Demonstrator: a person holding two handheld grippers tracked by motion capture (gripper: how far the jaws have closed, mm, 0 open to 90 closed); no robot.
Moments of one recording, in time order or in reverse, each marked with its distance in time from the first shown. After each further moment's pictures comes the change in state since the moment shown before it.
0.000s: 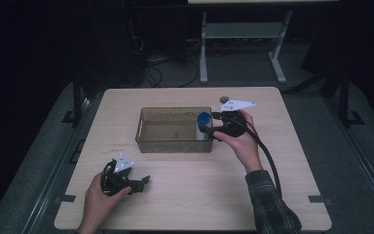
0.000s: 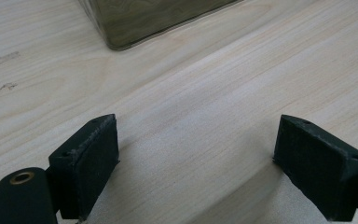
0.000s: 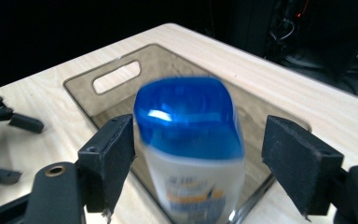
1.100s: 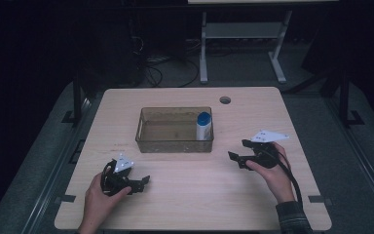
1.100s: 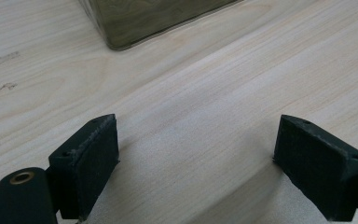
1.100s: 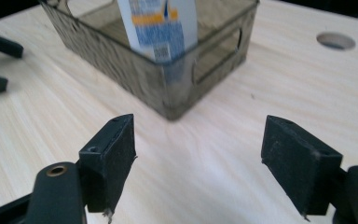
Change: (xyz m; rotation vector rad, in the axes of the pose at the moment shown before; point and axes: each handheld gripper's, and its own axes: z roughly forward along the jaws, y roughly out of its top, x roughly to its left) left arm 0.000 0.000 0.000 -0.001 0.001 -0.001; right arm -0.010 -0.096 -0.070 0.089 -0.100 0.053
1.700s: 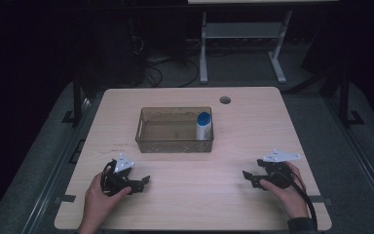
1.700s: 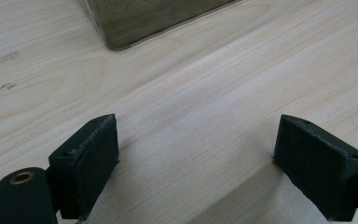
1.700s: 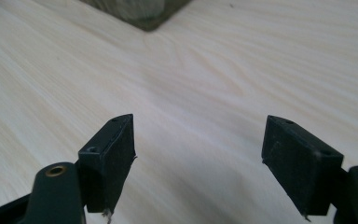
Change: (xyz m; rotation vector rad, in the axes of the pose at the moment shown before) left arm 0.000 0.000 0.000 0.003 -0.003 0.006; right arm -0.002 -0.057 -0.025 0.117 -0.077 0.054
